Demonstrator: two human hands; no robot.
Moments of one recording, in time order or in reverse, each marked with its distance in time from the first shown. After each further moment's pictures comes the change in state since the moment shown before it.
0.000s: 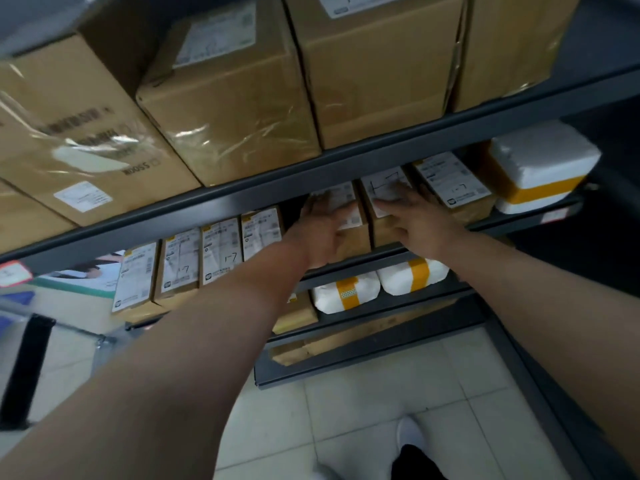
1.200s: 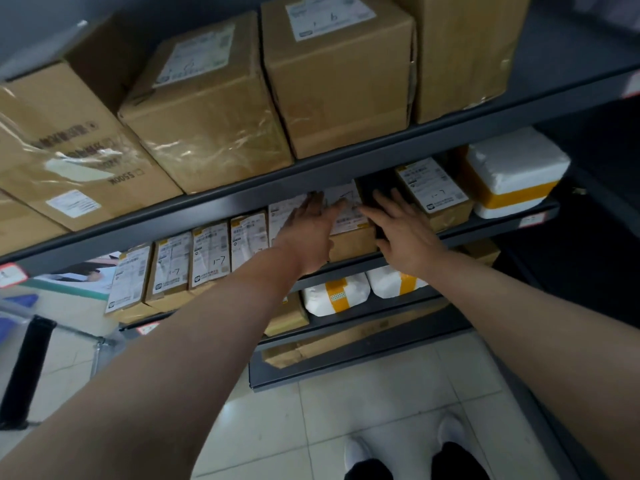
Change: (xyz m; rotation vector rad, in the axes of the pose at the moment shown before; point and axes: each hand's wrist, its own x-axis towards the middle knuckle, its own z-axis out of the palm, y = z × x) left_hand -0.015 0.034 -0.011 0.058 0.109 -0.026; right_hand -0.032 -0.009 -0.011 0.037 0.075 -0.048
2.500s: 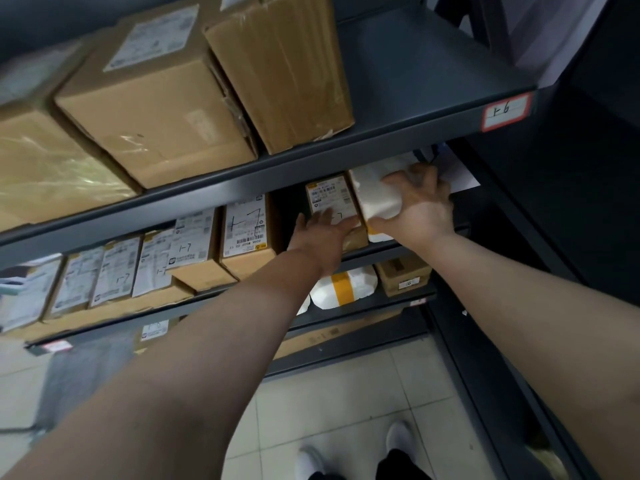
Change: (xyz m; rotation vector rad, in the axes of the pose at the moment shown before) left_hand 0.095 0.165 0.040 0.173 -0.201 -0.029; right_hand -0.007 0.164 -0.069 0.119 0.196 0.355
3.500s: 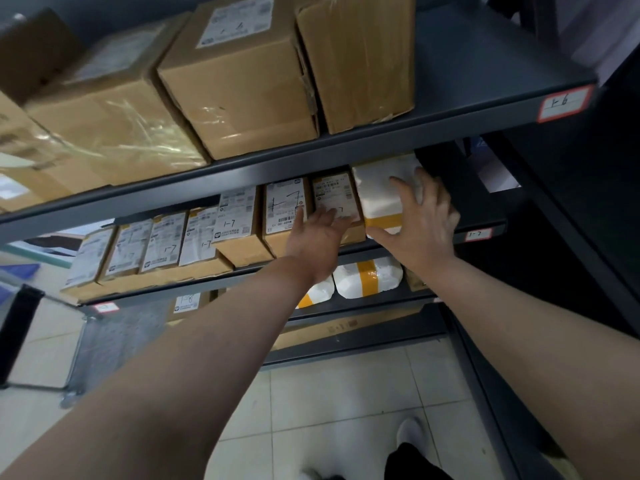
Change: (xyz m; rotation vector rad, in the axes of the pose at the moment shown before) left_hand -0.069 -0.044 0.011 0.018 0.178 -0.043; right_hand -0.050 -0.047 0.030 -0.073 0.101 -0.131
